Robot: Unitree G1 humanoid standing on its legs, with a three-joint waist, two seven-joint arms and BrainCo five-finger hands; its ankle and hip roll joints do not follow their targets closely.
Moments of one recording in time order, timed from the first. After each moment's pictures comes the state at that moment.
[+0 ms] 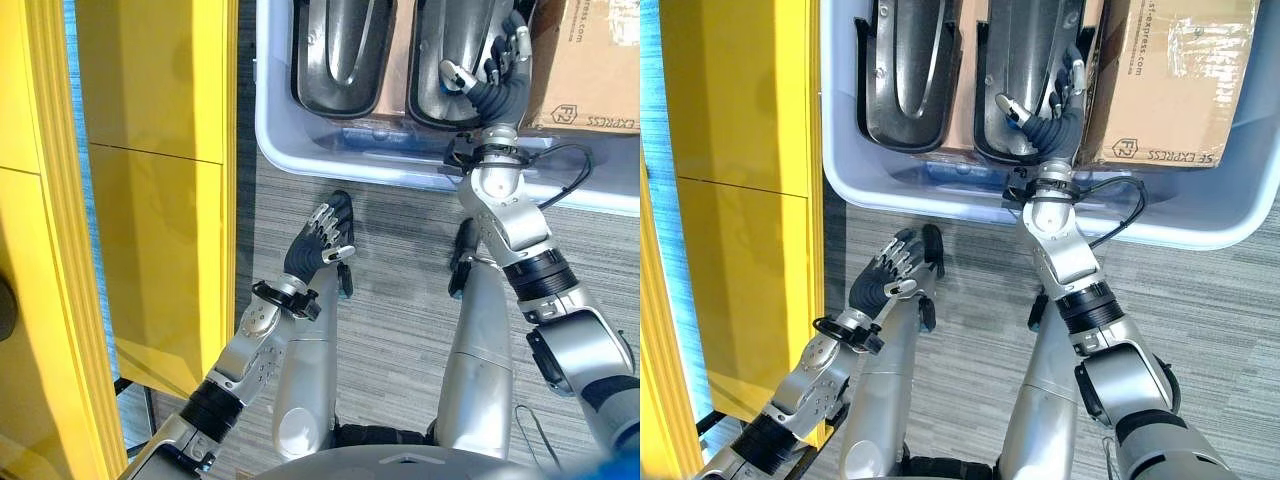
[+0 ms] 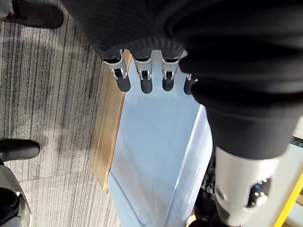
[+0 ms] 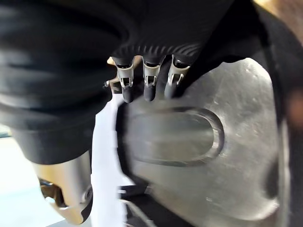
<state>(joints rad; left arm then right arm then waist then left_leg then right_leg) -0.14 0.38 -0.45 0.03 -0.68 -0.25 -0.03 -0.82 -0.40 0.29 0.17 0.29 -0.14 -0.63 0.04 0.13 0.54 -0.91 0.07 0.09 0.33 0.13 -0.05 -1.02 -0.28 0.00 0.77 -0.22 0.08</state>
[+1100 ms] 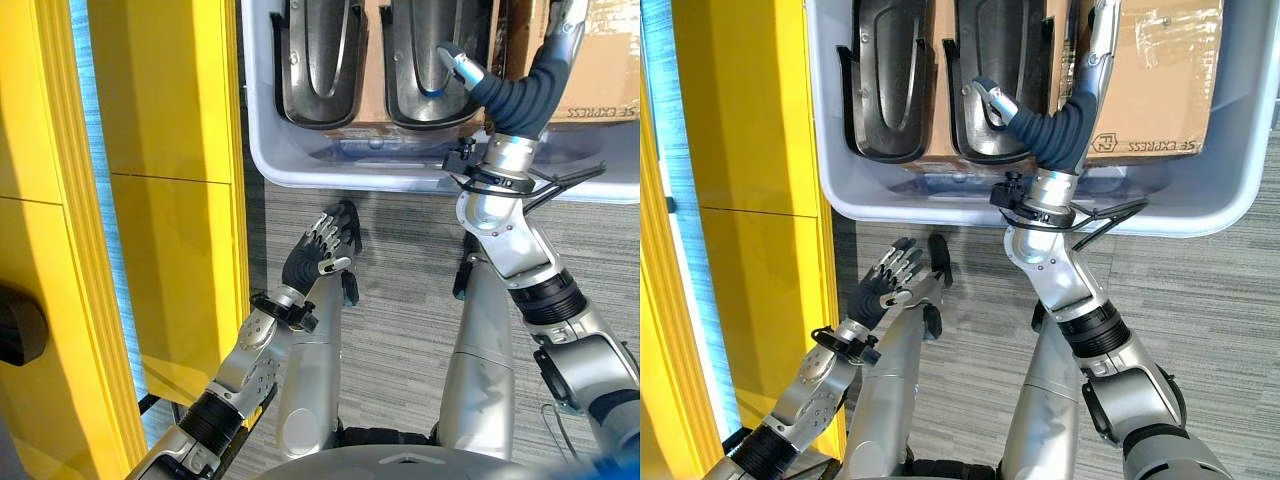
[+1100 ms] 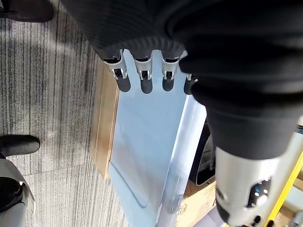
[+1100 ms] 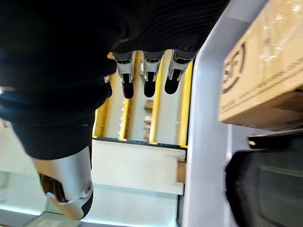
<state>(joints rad) -0.09 0.38 -0.47 0.06 -0.73 -0.34 -0.10 -0.74 -0.43 0.34 -0.03 -0.15 -0.17 -0.86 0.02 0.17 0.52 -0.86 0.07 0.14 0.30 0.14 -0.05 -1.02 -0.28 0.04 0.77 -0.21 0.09</state>
